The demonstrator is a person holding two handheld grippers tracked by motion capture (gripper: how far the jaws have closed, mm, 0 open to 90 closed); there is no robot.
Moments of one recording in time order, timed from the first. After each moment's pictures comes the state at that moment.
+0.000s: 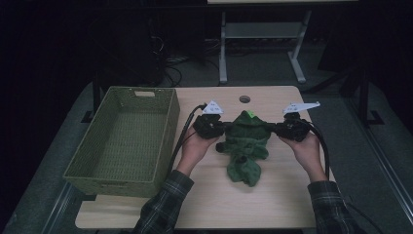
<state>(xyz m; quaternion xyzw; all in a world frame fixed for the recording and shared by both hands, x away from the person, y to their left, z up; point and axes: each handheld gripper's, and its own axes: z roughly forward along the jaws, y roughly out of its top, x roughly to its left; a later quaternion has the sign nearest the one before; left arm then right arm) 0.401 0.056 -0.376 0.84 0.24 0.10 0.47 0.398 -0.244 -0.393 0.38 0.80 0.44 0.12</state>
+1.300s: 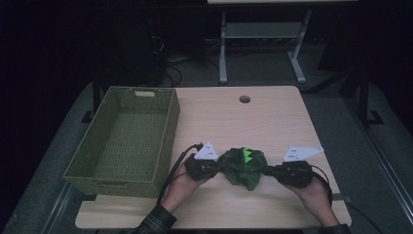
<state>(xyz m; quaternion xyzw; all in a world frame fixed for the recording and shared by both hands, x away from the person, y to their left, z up) 0.311 0.080 -0.431 0.88 0.17 0.06 0.43 0.281 -0.229 -0.424 0.30 0.84 0.45 0.07</state>
